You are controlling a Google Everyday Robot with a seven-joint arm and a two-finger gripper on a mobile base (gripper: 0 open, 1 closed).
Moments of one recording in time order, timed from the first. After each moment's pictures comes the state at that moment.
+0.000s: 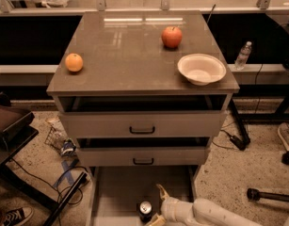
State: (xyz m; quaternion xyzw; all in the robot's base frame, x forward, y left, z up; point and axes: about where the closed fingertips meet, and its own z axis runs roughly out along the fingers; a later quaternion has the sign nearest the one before) arm 0.453 -0.036 0.250 -0.49 0.70 0.28 0.44
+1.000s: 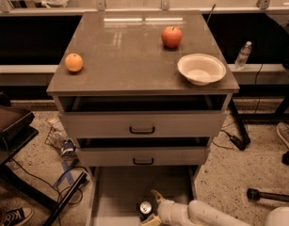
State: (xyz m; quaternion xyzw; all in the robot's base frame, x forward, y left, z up) arm 0.459 -0.019 0.203 -0.46 0.71 0.31 0.43
